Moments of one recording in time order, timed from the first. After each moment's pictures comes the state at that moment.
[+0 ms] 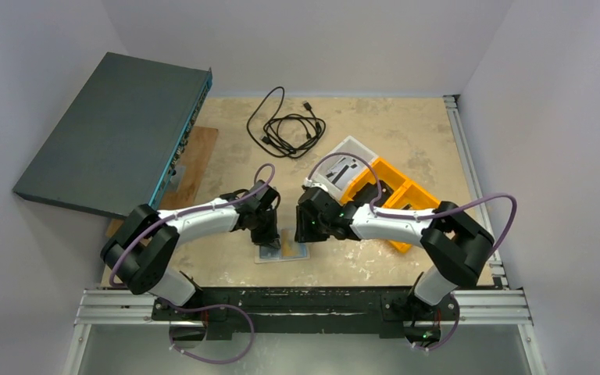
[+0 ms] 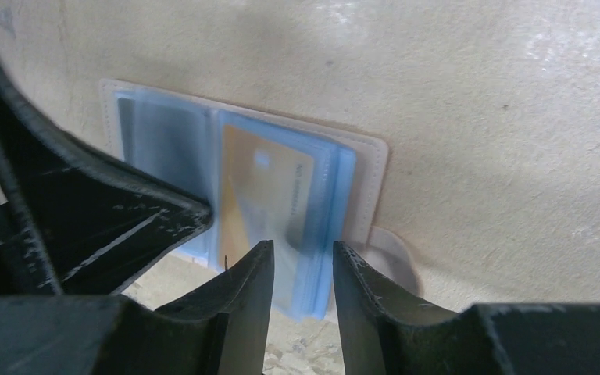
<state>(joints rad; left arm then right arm) -0.70 1.51 0.75 -0.44 0.16 -0.79 0.95 1.60 0.86 -0.21 0.03 0.82</state>
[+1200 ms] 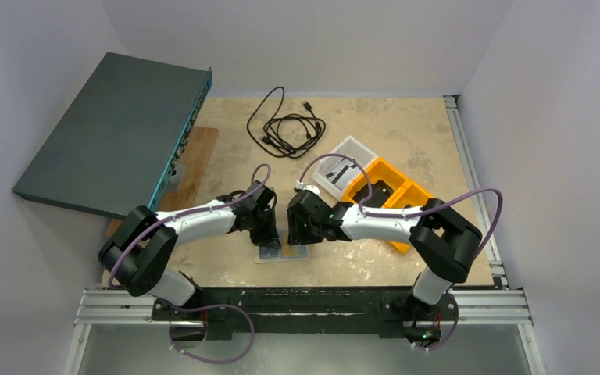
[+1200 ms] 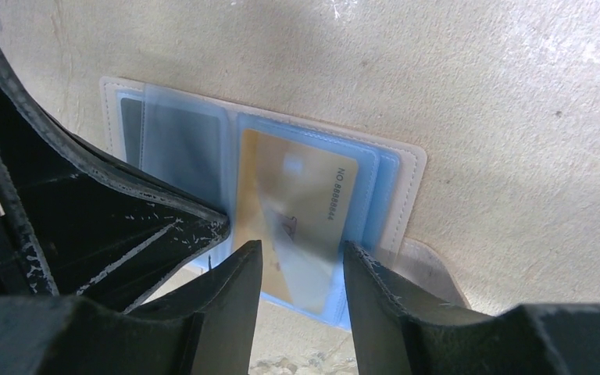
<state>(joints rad) -0.67 1.50 0.71 -0.38 0.20 -0.81 1.01 1.68 0.95 -0.26 0.09 0.83</state>
